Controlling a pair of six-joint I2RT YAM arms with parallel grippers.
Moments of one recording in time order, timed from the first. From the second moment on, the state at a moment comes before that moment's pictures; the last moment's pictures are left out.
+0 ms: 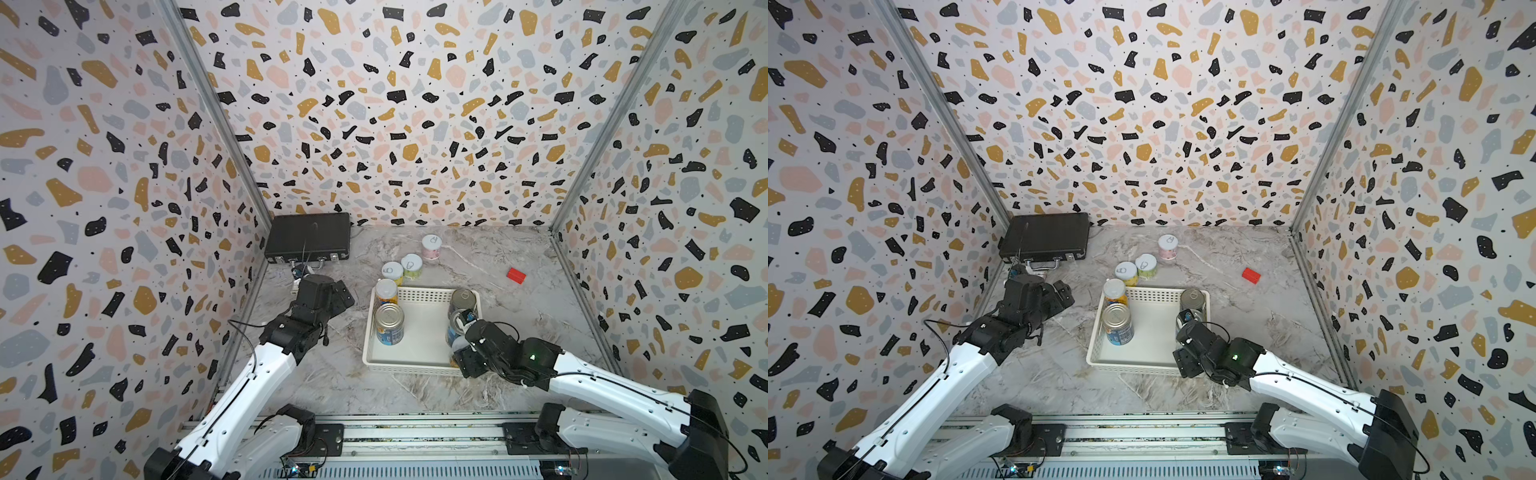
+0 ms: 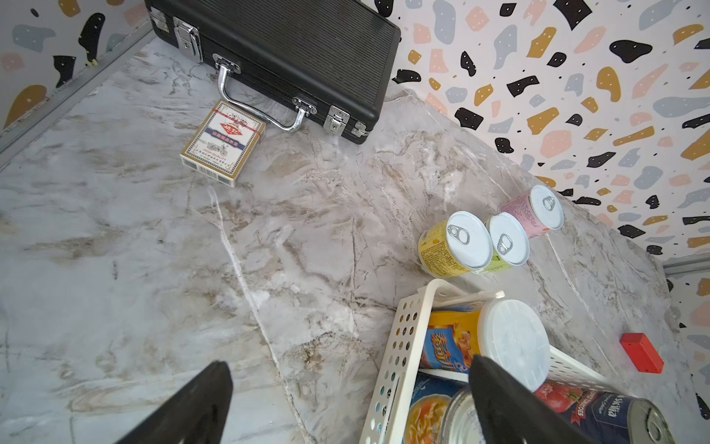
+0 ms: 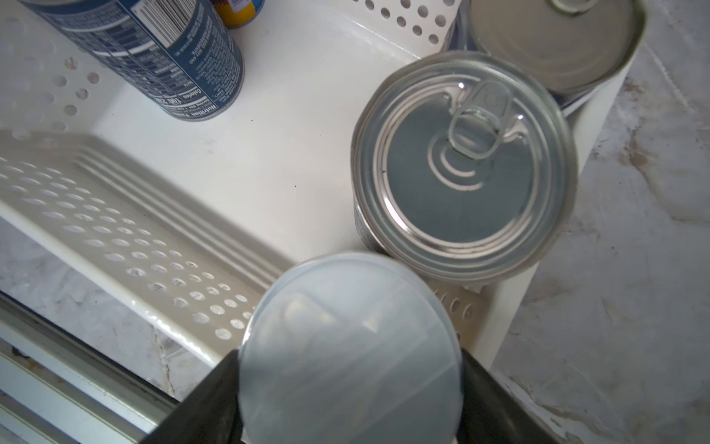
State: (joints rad) left arm -0.34 0.96 0.84 -0.58 -0.27 -0.72; right arm 0.97 1.01 0.71 -0.70 0.22 0.44
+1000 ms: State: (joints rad) left arm -0.34 0.96 0.84 -0.58 -0.27 -0.72; right arm 0.97 1.01 0.68 -0.71 0.25 0.46
